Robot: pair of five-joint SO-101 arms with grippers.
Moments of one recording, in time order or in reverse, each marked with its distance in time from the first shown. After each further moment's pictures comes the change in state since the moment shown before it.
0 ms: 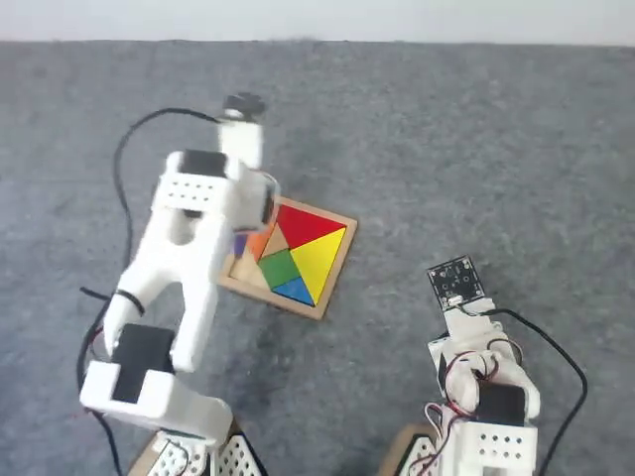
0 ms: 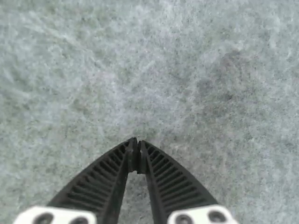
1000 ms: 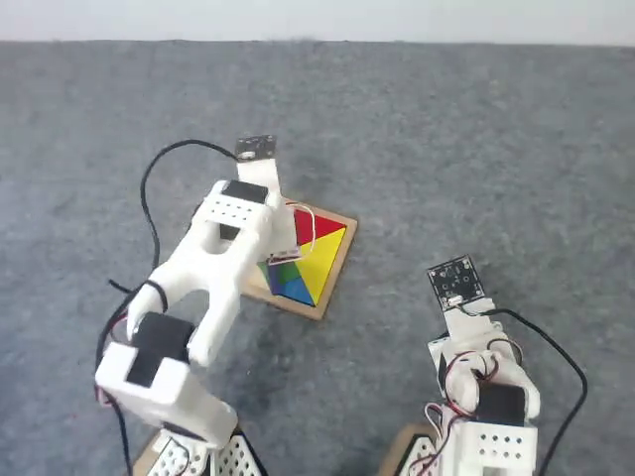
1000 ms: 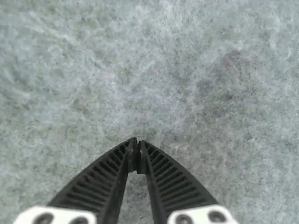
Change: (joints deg) left arm 6.2 4.9 8.2 -7.9 27.3; right arm 0.0 0.0 0.0 0.0 0.0
